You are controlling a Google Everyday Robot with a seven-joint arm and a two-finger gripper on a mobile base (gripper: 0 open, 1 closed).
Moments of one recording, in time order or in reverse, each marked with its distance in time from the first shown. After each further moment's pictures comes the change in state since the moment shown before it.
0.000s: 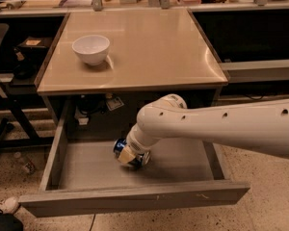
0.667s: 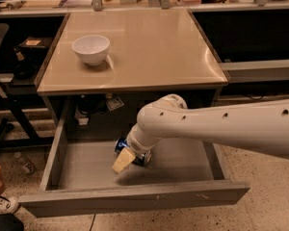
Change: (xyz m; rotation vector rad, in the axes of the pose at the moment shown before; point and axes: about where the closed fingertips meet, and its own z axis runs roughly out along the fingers) arm 0.000 0.000 0.000 0.000 0.000 0.000
